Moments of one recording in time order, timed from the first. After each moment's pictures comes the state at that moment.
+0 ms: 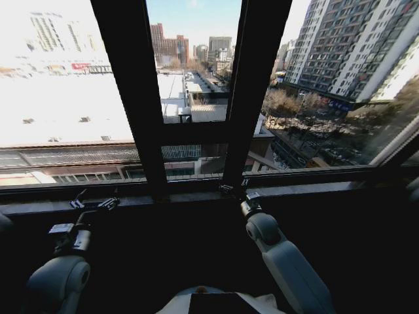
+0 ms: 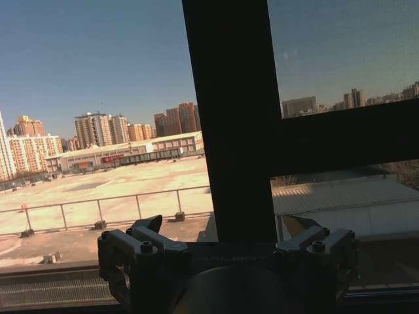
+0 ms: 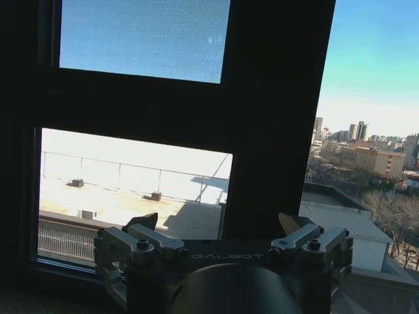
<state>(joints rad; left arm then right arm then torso) 1.67 -1.23 -0.94 -2.35 -0.36 0.32 -0.09 -1.13 1.19 0.23 1.94 0.24 -0.27 0.16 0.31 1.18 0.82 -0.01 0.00</state>
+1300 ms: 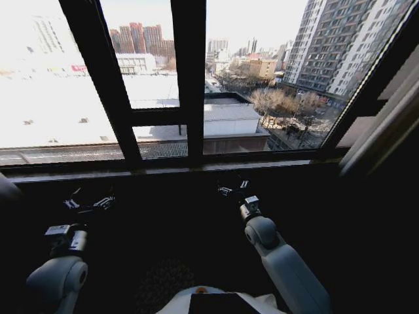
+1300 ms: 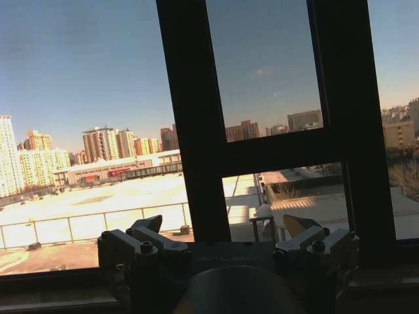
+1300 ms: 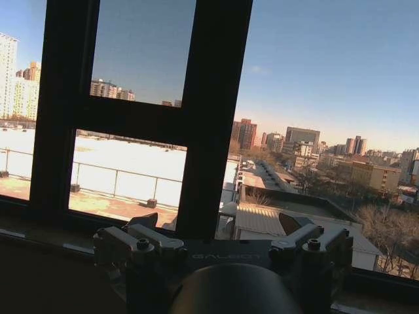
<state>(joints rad) 1.67 -1.22 -0.95 -2.32 -0.35 0.27 -0.10 -1.16 1.20 0.22 1.94 0.20 -0.23 0.16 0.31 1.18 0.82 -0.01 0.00</state>
